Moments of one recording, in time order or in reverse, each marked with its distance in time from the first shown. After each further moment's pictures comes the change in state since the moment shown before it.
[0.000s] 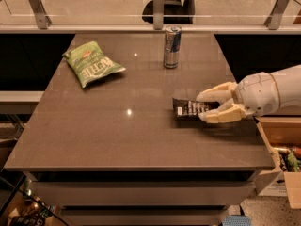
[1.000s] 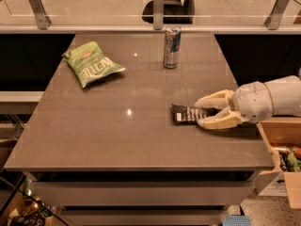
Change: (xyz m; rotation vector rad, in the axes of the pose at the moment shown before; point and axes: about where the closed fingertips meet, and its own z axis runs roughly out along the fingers) arm 0.028 -0.001 0.012 -0.020 -0.029 -0.008
